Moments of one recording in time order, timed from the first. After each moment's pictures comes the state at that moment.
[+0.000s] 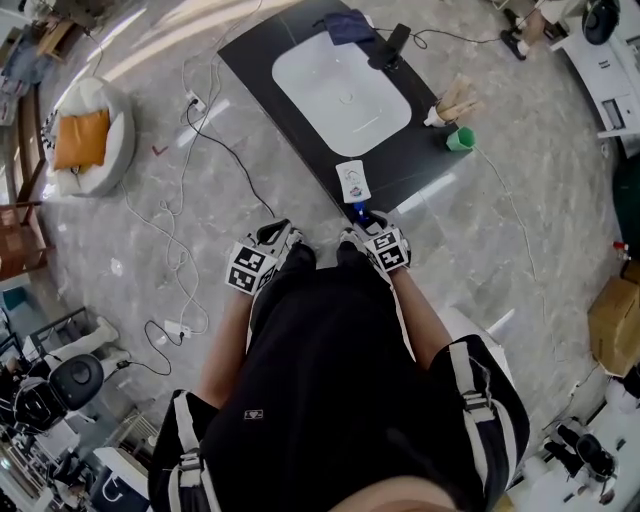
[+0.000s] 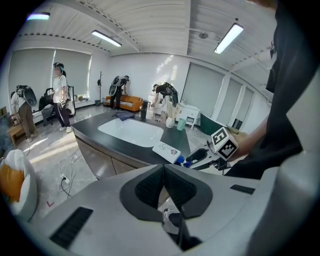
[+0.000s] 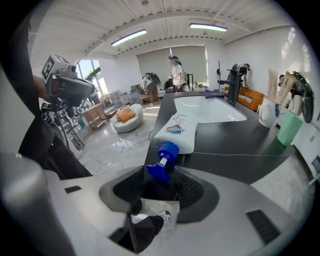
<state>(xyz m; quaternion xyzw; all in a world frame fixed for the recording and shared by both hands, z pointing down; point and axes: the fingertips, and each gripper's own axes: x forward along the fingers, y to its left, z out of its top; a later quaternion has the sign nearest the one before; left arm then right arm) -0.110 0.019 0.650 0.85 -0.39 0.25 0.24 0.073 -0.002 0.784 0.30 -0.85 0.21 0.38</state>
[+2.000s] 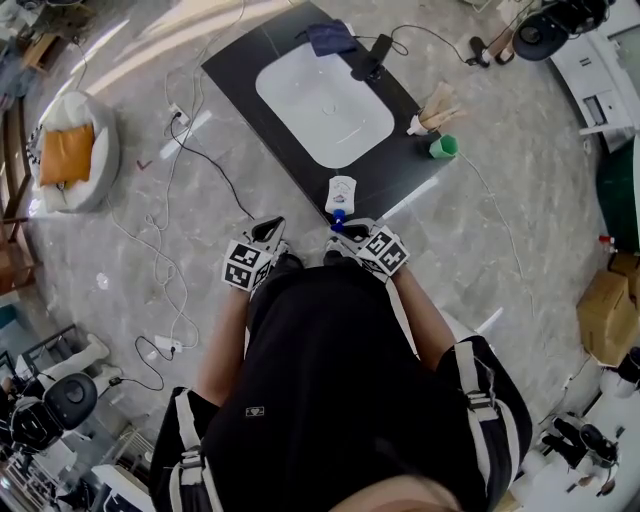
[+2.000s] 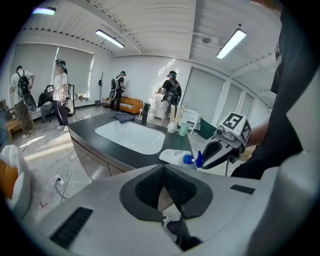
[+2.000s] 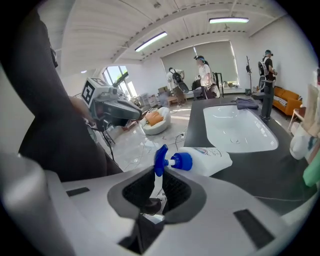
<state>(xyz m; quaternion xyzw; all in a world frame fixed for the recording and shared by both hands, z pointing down) -0.099 -0.021 0.657 0.86 -0.39 0.22 0.25 0.034 0.003 0.707 0.13 -0.90 0.21 0.35</state>
